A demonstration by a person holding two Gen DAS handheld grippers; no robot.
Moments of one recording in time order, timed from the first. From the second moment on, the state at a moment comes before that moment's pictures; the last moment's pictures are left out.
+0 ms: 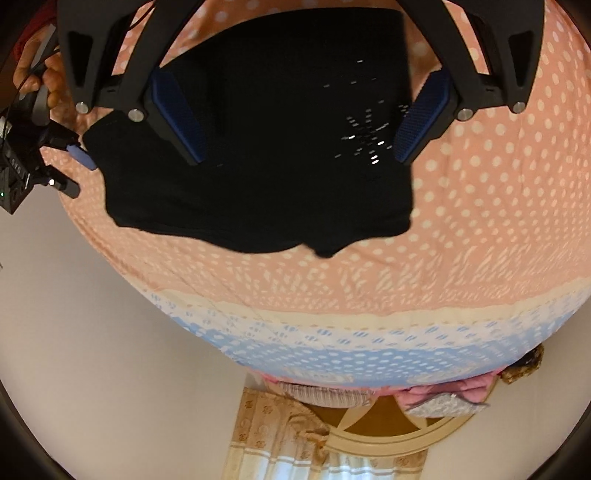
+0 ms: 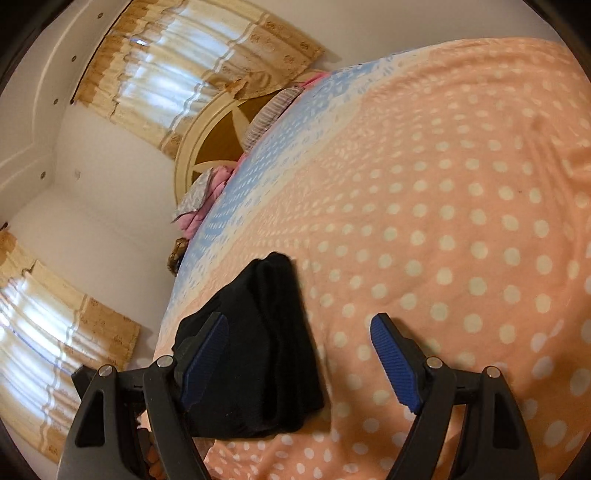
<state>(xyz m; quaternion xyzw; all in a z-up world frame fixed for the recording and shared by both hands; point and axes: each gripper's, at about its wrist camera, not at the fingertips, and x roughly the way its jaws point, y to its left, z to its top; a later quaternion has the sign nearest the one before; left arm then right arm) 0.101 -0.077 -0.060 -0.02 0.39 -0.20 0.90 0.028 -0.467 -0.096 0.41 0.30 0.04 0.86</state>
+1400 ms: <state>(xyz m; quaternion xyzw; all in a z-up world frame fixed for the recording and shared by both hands) 0.111 -0.070 -0.057 0.03 0.34 -0.13 0.93 0.078 -0.414 -0.064 0.26 0.32 0.06 0.91</state>
